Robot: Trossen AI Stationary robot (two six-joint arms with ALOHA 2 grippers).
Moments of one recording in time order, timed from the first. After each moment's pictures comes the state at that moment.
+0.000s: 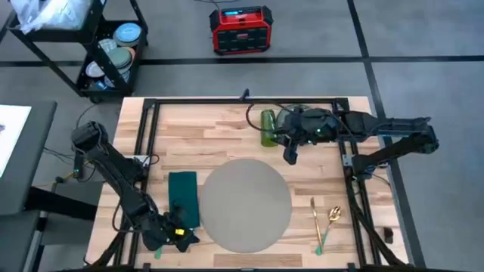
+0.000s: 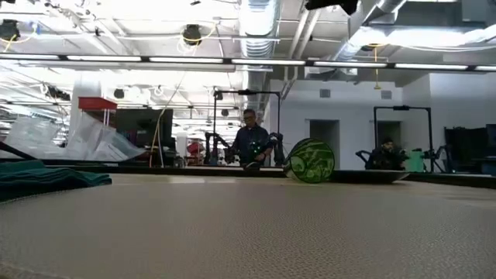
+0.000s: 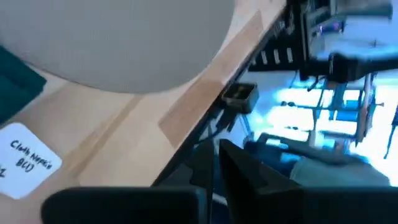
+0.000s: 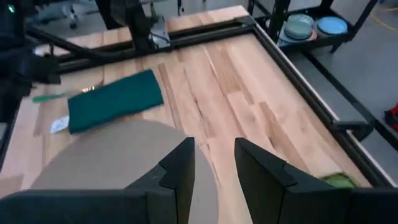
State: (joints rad) left arm -0.90 1.41 0.79 -0.12 -0.45 -1.90; right arm 0.00 1.25 1.34 -0.64 0.22 0.20
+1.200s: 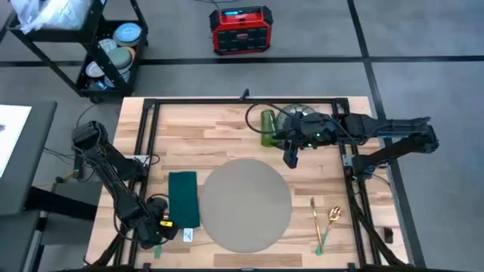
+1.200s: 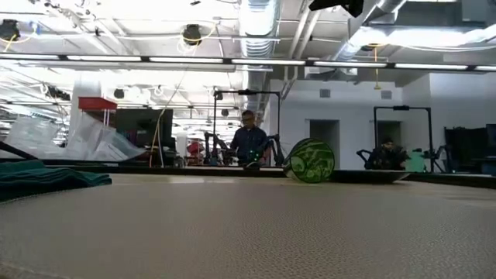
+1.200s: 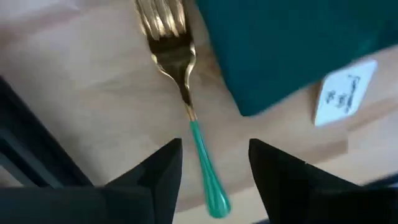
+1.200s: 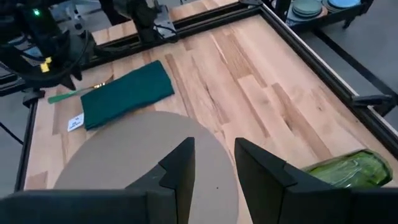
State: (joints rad) left arm -1.01 1.40 0.80 -0.77 -0.03 -2.27; right arm 0.03 1.25 1.33 -0.68 0.21 0.30
